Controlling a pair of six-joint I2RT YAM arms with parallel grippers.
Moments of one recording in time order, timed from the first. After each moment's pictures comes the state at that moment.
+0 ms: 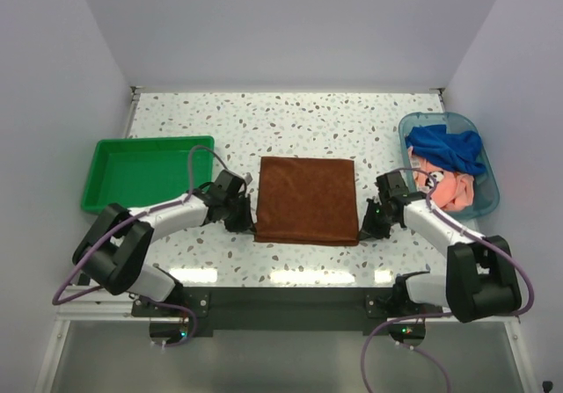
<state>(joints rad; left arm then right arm) -0.56 1.47 0.67 -0.28 0.22 -0.62 0.20 1.28 0.59 -0.60 -0.19 0.54</state>
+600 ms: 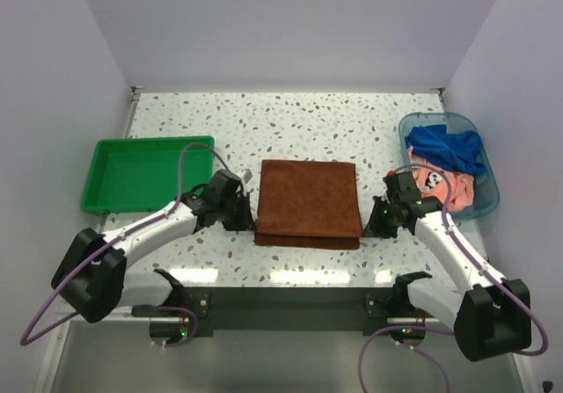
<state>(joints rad) -0.60 1.25 0.70 -0.39 0.18 -0.61 0.20 1.03 0.67 -0.77 -0.16 0.53</state>
